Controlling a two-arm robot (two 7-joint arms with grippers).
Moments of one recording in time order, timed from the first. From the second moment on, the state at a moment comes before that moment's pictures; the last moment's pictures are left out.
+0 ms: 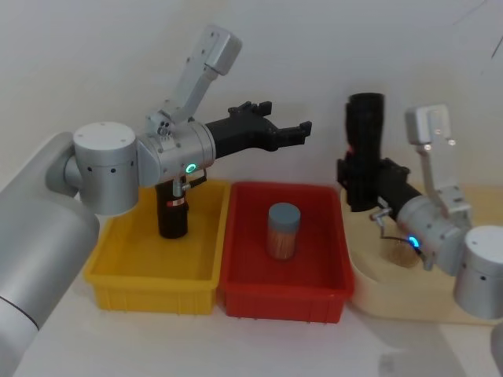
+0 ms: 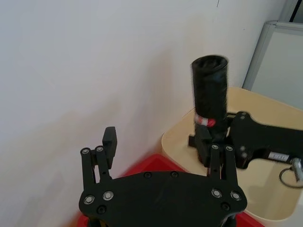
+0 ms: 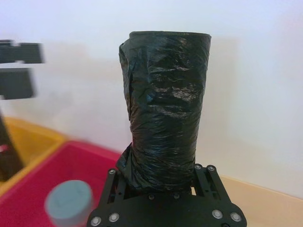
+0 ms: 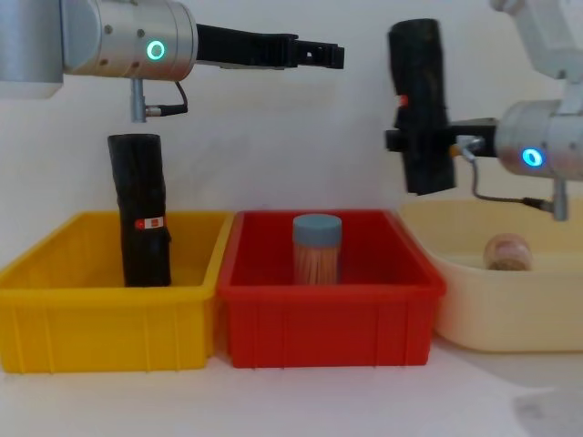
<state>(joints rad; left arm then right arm) -0.86 0.19 0.46 -1.14 -0.44 0.30 -0.52 0.64 0.13 -0.32 -1.18 0.18 0.22 0.22</state>
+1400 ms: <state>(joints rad) -0.86 0.19 0.46 -1.14 -0.44 0.30 -0.52 0.49 0.28 -0.18 -1.37 0.13 0.38 0.09</state>
